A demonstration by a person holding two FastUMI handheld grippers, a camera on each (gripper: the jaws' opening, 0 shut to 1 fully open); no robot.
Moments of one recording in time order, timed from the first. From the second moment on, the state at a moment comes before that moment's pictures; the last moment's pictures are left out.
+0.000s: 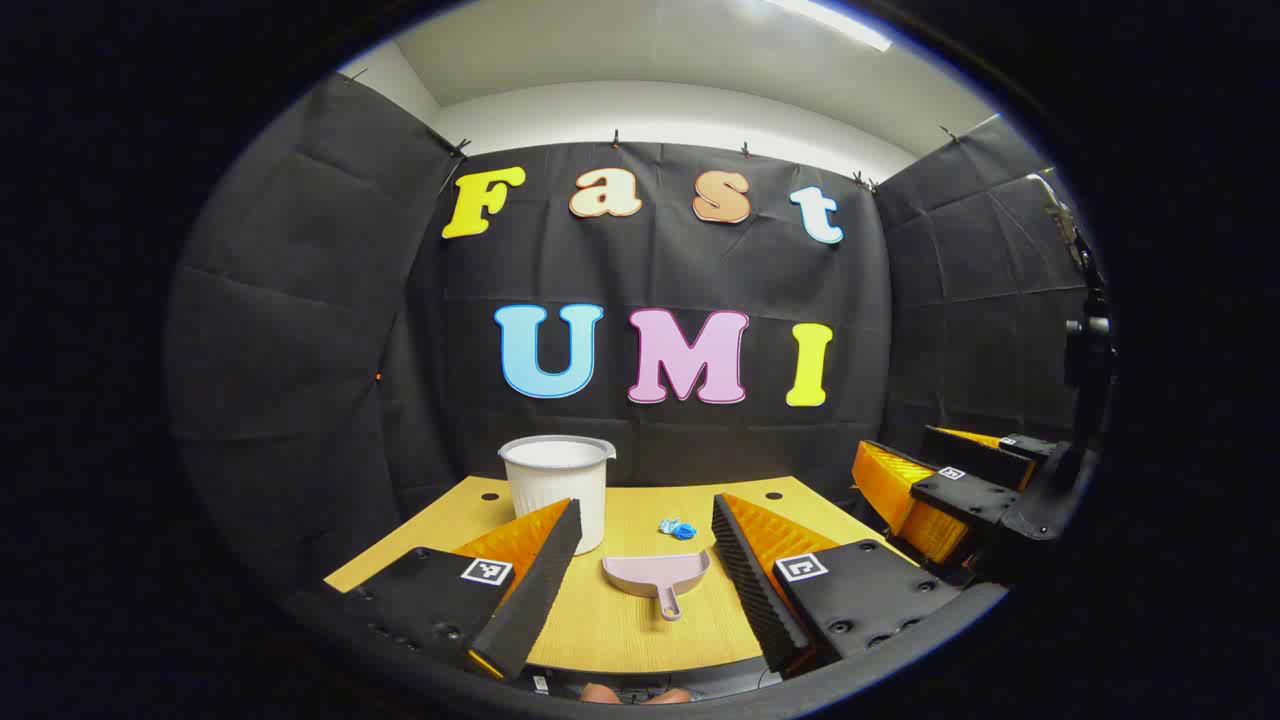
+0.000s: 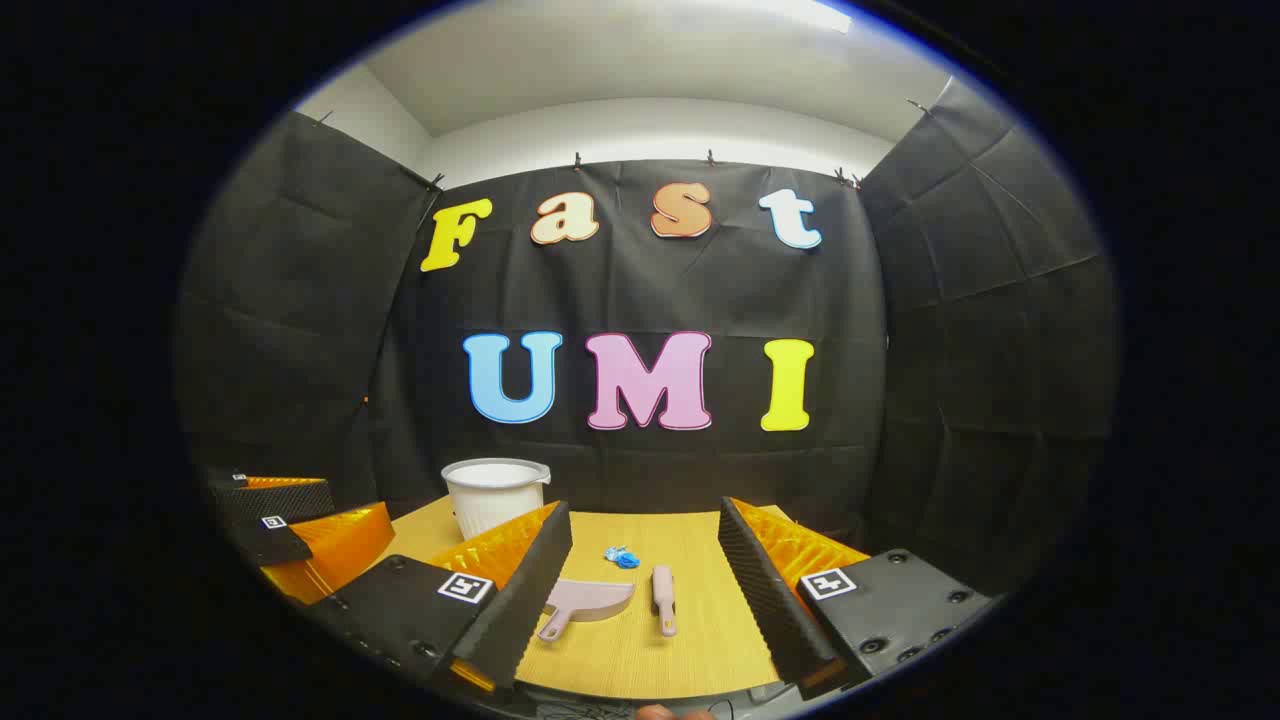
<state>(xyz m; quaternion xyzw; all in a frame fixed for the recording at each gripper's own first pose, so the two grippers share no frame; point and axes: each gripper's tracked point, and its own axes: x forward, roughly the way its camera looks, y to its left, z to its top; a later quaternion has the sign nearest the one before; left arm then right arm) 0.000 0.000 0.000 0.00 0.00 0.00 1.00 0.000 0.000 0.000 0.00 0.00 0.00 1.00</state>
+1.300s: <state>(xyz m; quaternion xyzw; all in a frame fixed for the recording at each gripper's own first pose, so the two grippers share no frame) -0.003 0.003 -0.013 -0.01 0.02 -0.01 1.00 -0.004 0.012 0.002 -0.01 -0.01 0.02 1.00</state>
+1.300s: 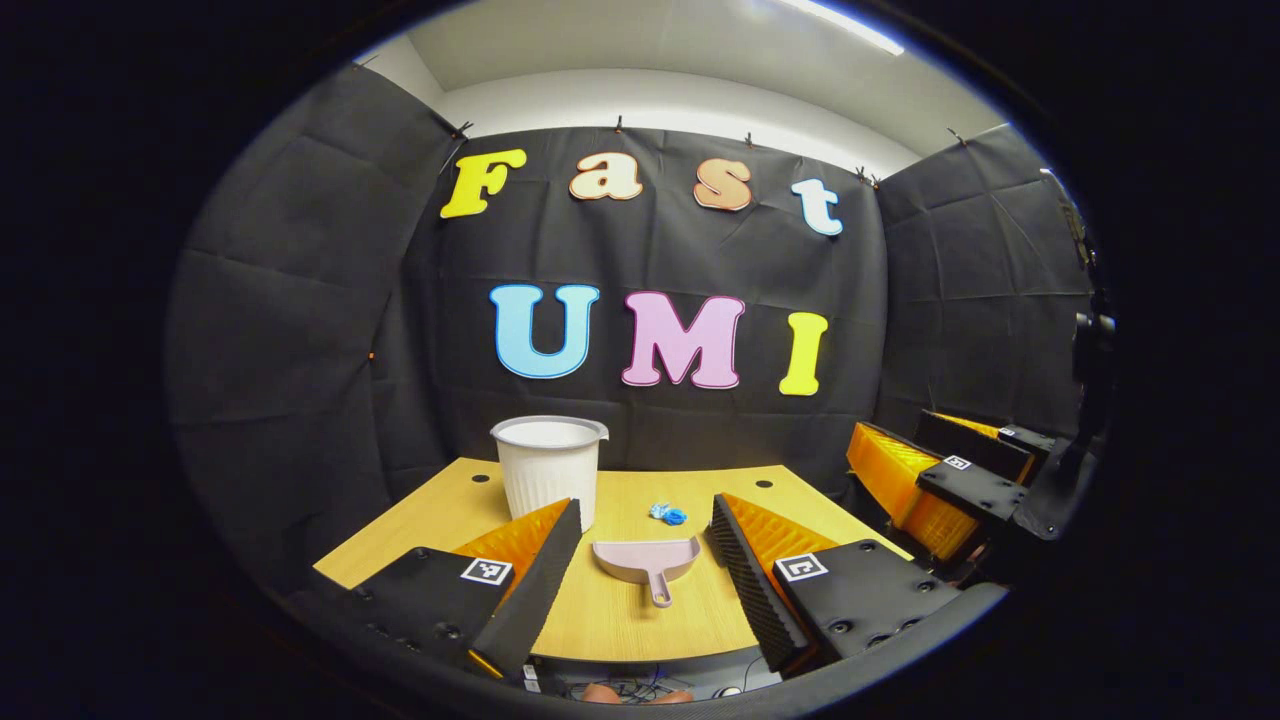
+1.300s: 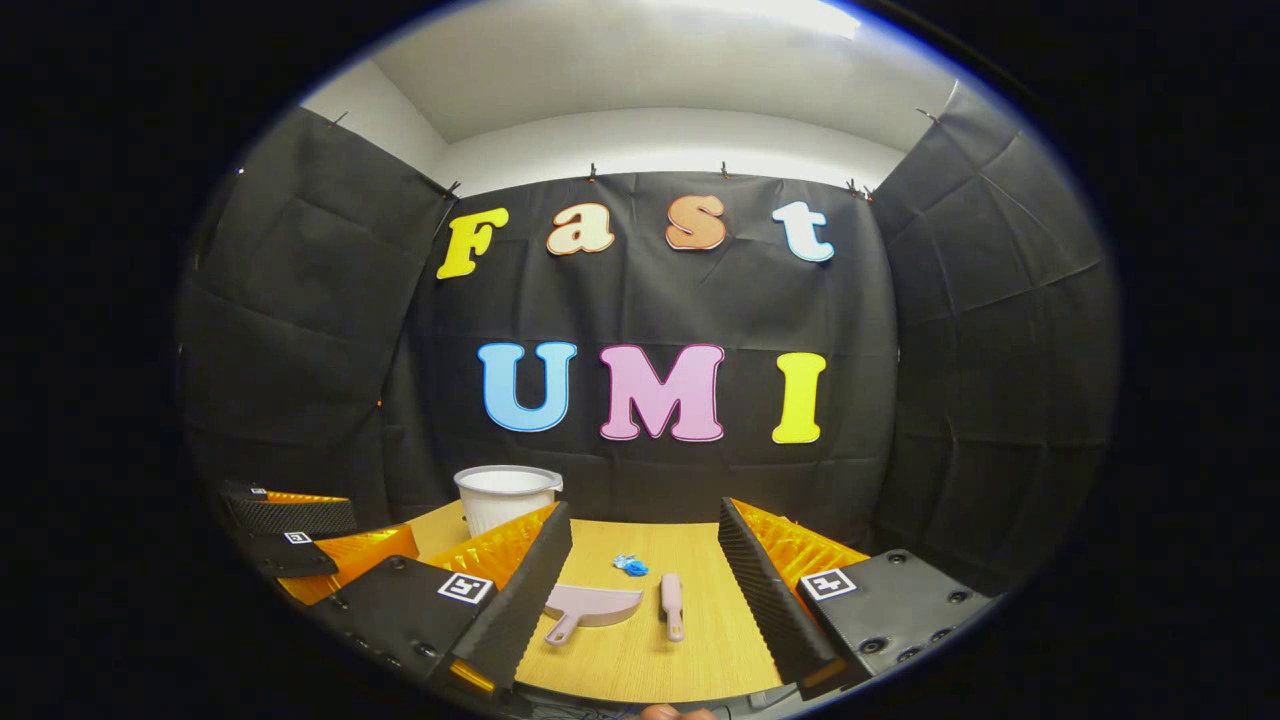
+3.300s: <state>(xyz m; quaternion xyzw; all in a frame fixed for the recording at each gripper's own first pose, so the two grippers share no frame) 0.012 0.025 -0.033 -0.07 0.05 -0.01 1.00 0.019 0.018 -0.008 -0.02 0.00 0.02 1.00</state>
